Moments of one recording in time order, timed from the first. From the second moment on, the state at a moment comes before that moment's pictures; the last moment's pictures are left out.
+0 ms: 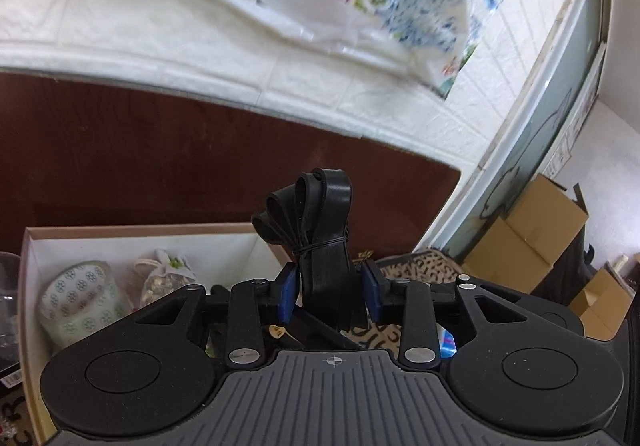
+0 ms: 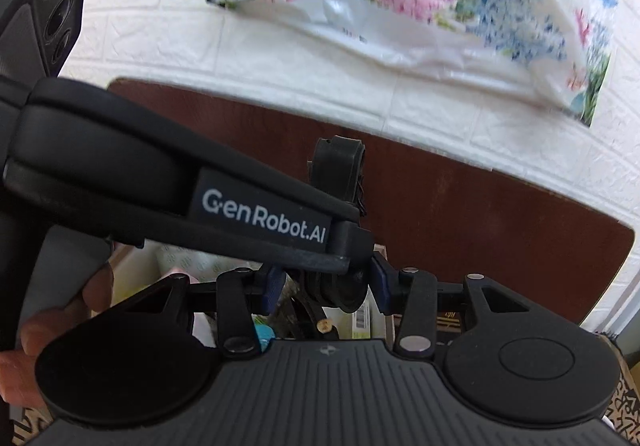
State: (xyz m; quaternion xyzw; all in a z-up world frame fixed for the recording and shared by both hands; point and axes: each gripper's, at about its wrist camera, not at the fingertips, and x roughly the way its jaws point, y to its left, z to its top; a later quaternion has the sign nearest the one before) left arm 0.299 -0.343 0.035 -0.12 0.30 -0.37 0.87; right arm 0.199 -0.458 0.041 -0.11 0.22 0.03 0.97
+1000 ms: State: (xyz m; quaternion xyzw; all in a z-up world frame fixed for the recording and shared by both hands) left arm 0.309 -0.343 0.001 -0.08 0.33 -0.30 0.89; right arm 0.231 -0.472 0.001 -0.14 0.29 -0.01 0.95
